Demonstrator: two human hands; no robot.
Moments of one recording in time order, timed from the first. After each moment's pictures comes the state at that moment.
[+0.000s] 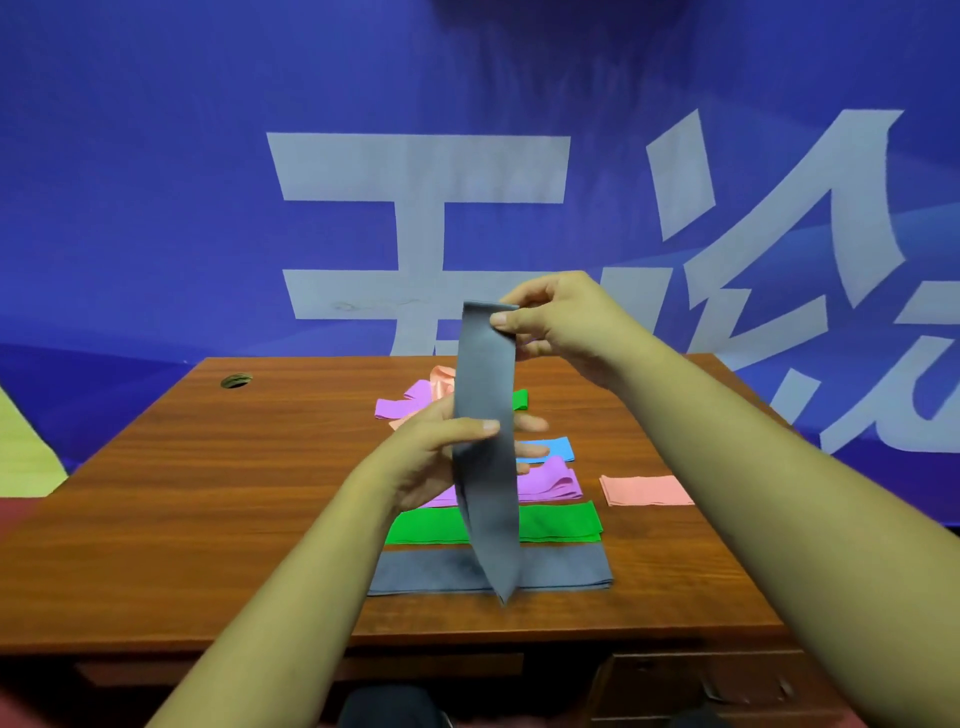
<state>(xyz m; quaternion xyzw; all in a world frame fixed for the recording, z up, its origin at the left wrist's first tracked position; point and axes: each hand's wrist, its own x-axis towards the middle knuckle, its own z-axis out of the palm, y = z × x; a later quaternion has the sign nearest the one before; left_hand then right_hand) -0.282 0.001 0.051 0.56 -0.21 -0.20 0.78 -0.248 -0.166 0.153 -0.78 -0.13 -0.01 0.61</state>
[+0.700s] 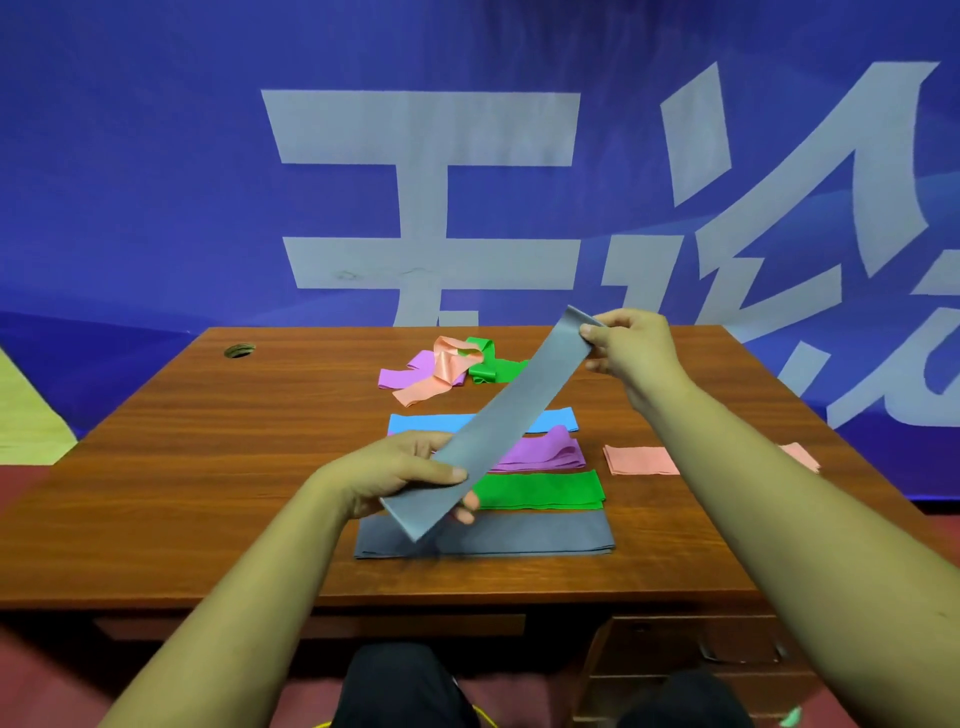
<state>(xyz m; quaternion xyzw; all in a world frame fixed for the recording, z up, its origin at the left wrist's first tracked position) -0.280 0.048 -0.001 0.64 -0.13 -0.34 0.68 -0.224 -0.219 0.071 -0.75 0.08 -0.13 0.64</state>
